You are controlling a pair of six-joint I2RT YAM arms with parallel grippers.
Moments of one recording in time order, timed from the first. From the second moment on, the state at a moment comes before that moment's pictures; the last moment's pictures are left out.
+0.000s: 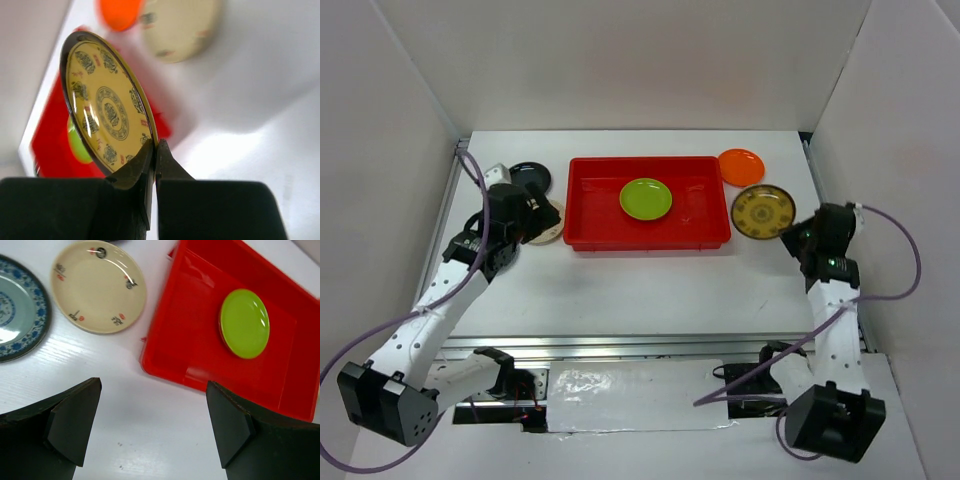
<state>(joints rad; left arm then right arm) -0.32 1.06 1.01 -0.56 -0.27 -0.72 -0.30 0.88 0.75 -0.49 -0.03 0.80</state>
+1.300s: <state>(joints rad) 0.40 1.16 0.77 -0.56 0.02 -0.81 0.33 1.87 1.60 -0.50 -0.14 0.67</state>
